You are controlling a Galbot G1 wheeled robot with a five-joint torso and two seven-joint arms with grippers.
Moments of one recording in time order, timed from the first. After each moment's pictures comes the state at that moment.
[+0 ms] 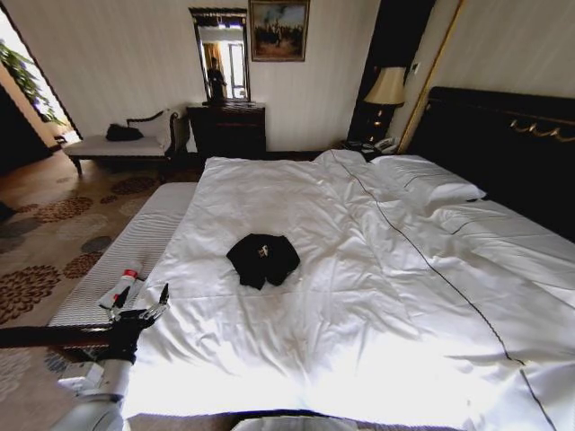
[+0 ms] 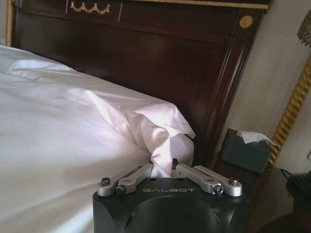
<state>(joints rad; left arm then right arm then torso) 1.92 -1.16 -0.86 -2.29 -0.51 -0.12 -0.13 -1.58 1.00 1.37 1.30 0.53 -0.01 0.14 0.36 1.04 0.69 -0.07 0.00</state>
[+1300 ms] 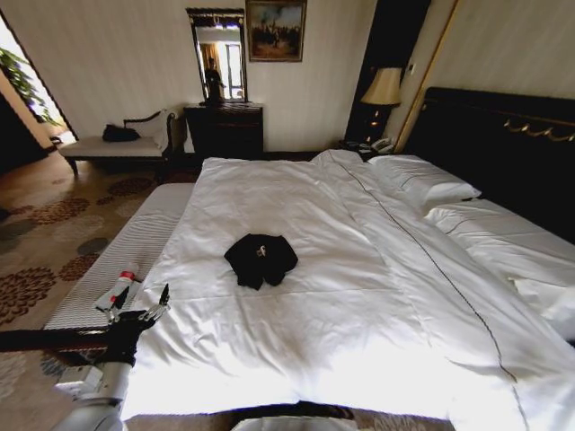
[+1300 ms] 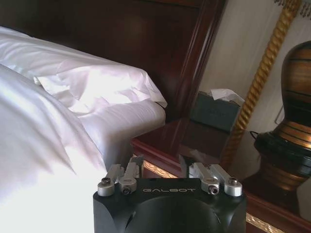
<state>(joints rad) 1.94 -1.17 -0.87 -2.30 -0.50 -0.13 -0.12 -1.45 0.96 1.30 0.89 0.49 0.23 0.09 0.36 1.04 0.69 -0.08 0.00</state>
